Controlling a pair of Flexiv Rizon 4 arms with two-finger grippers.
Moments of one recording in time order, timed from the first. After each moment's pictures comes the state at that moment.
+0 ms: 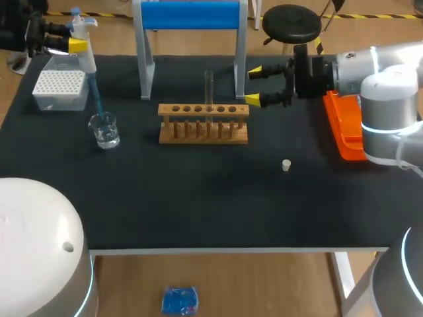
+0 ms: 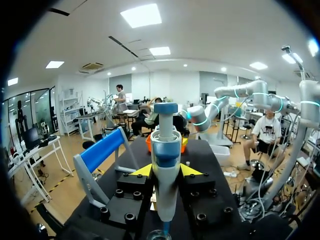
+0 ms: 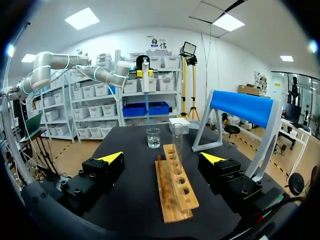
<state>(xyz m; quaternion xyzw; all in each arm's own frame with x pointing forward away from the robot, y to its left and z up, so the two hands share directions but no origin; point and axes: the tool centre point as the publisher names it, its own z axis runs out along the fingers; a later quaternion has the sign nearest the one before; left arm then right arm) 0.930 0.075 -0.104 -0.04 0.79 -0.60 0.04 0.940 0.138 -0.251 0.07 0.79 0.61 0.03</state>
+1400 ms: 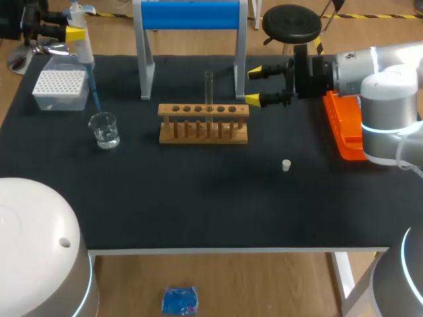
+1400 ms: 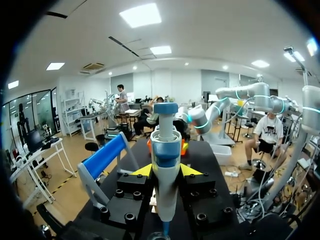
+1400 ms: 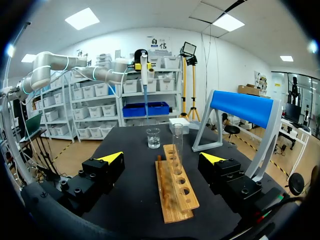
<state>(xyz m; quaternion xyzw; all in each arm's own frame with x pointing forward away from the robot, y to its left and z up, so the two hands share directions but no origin) 0.924 0.071 -0.078 -0.04 0.80 -0.60 0.05 0.939 0.138 -0.251 0.07 0.79 0.61 0.03</state>
